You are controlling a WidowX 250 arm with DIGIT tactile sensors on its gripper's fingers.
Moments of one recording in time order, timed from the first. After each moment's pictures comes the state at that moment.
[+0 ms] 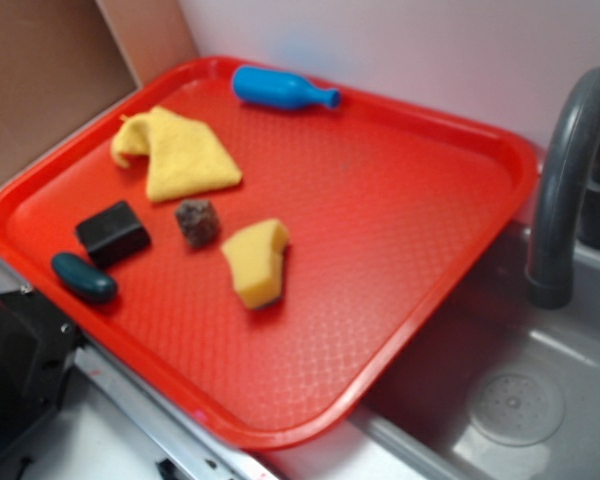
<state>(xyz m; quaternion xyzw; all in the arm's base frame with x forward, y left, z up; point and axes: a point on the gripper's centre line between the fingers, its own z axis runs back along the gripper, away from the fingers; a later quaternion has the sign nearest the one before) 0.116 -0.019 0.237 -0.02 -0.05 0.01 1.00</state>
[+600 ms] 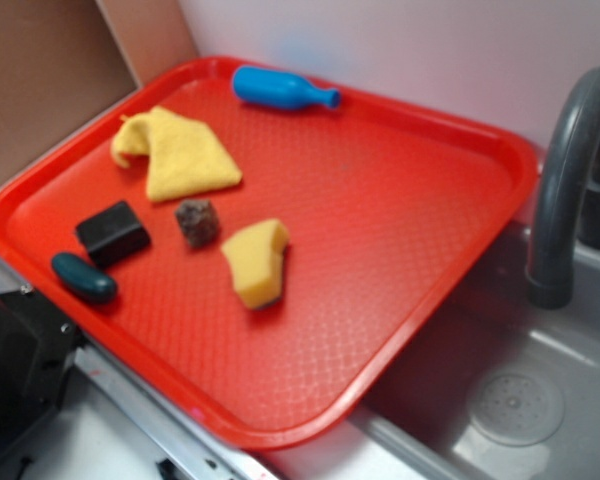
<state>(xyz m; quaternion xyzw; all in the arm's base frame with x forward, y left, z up) 0.118 -0.025 0.227 -0.02 -0.06 0.06 1.00</state>
